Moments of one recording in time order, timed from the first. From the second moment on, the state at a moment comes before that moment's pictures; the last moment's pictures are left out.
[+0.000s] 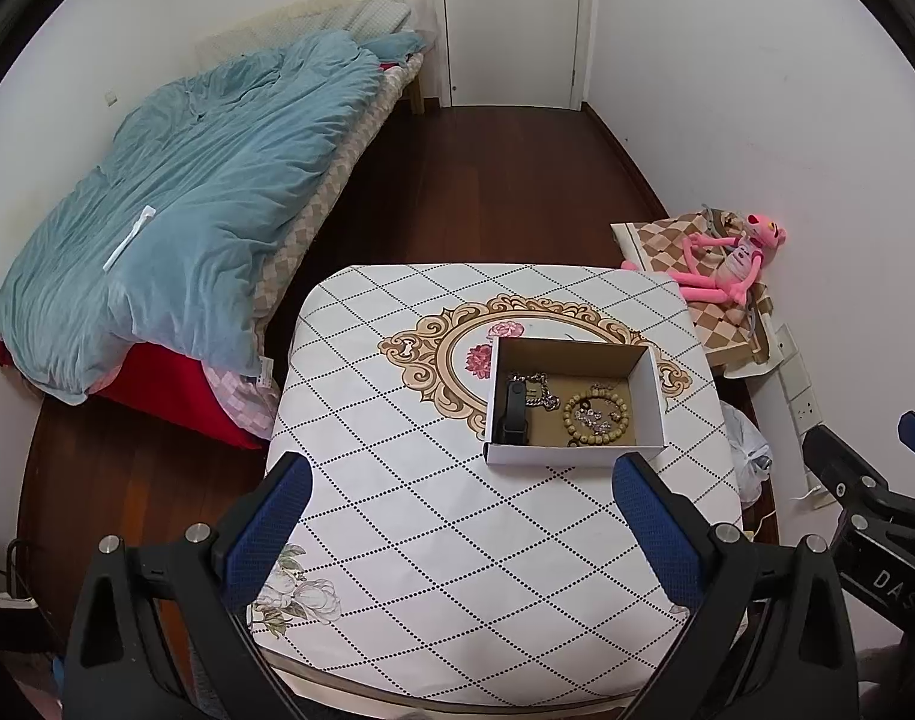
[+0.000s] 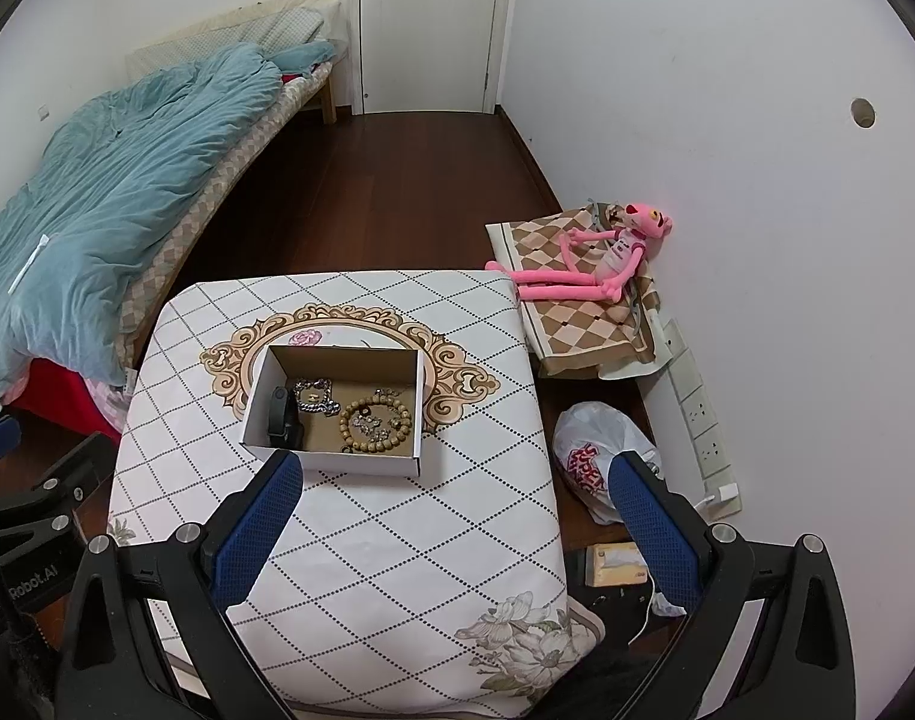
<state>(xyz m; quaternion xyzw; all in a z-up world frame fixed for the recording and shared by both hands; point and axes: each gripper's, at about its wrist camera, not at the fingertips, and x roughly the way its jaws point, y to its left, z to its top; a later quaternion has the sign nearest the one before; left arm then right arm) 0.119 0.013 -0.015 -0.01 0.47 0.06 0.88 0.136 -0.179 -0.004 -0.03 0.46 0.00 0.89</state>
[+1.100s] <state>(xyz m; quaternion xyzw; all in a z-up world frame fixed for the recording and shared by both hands) 0.115 0.010 -0.009 -0.01 0.47 0.06 0.88 0.131 -0.176 -0.005 -0.03 0.46 0.00 0.89</state>
